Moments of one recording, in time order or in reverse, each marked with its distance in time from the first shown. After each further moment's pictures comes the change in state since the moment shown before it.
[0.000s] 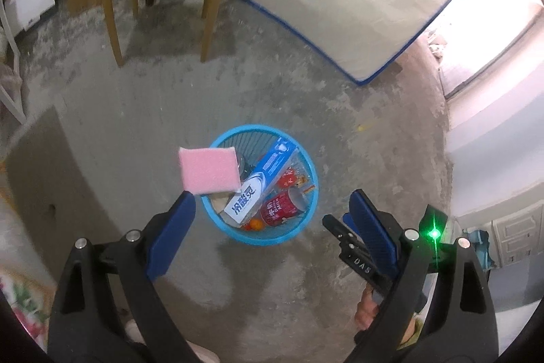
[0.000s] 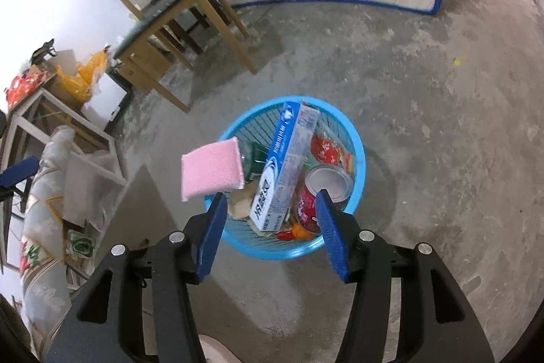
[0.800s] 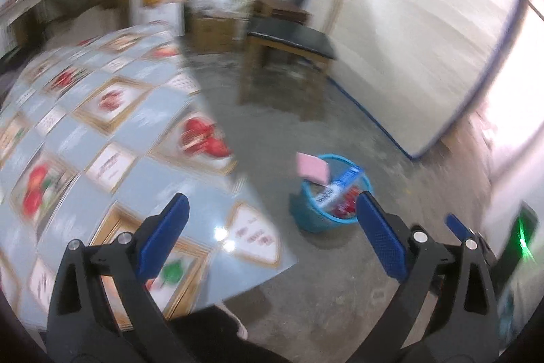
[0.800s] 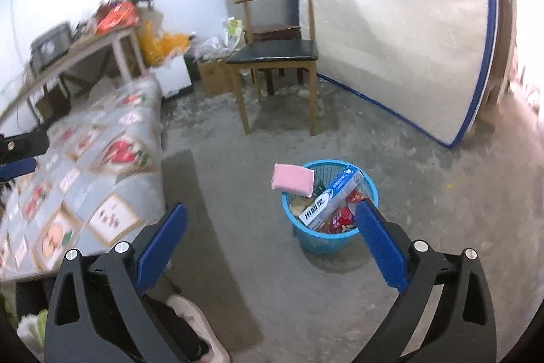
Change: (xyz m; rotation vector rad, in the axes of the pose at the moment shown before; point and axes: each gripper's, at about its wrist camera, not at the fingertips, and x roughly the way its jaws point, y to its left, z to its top) left arm -0.258 0.038 -0.232 -0.265 -0.386 0.330; right arm -0.226 0.167 -0.134 -0.506 -0.253 -0.020
